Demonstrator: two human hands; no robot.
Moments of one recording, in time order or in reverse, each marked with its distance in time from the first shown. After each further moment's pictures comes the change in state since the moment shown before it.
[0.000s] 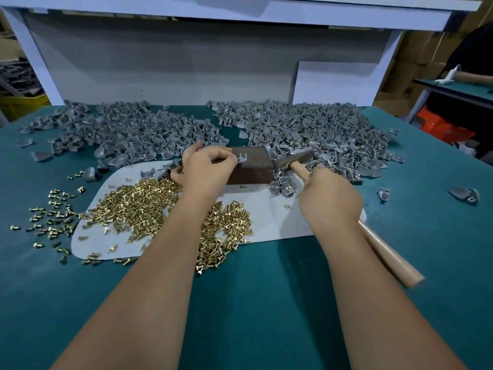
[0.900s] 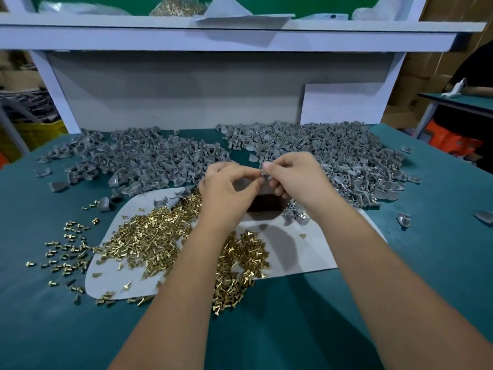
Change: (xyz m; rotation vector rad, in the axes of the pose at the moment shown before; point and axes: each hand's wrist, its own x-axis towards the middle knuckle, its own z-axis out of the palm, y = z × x) left_hand 0.003 0.010 -0.004 -0.116 -0.045 0.295; right_hand 0.048 -0.062 -0.007 0.917 -0.297 -0.181
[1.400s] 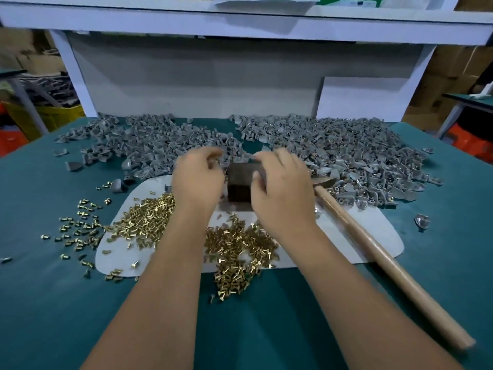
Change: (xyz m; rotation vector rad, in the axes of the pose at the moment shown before) left_hand 0.009 -0.019 -0.034 0.243 0.208 -0.237; right_hand -0.039 0.007 0.050 -0.574 0.301 -0.554
